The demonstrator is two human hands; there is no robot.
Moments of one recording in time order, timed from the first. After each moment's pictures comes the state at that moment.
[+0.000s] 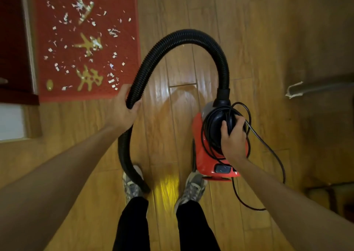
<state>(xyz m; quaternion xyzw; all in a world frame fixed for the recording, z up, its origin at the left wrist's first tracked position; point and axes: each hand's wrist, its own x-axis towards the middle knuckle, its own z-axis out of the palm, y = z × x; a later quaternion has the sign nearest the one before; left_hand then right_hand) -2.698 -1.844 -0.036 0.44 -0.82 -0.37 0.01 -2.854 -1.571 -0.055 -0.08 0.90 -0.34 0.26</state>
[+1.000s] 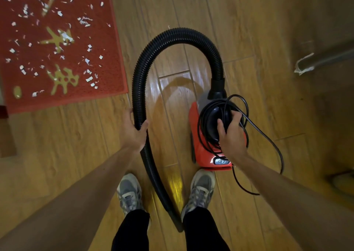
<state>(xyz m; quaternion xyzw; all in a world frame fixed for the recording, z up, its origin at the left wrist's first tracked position) -2.678 -1.770 -0.169 0.55 -0.71 -0.43 -0.03 -2.837 -1.549 -0.149 -0.11 0.91 -0.30 0.27</state>
